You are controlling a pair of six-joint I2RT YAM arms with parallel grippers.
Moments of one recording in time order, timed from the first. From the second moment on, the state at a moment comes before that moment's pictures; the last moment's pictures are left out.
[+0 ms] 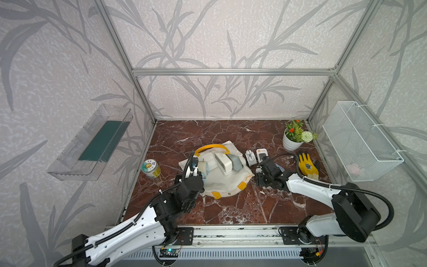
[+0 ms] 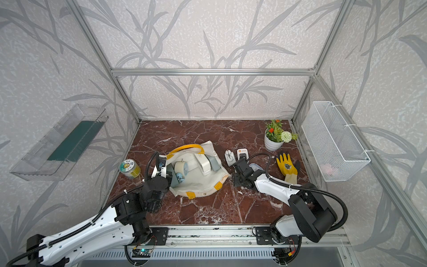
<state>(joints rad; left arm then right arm) -0.95 0.70 0.59 -0.36 -1.06 -0.08 0.61 1.39 0.67 -0.35 0.17 0.54</state>
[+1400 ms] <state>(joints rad) -0.95 0.70 0.59 -0.36 -1.06 -0.09 0.86 0.94 0.62 -0.23 0.29 0.44</state>
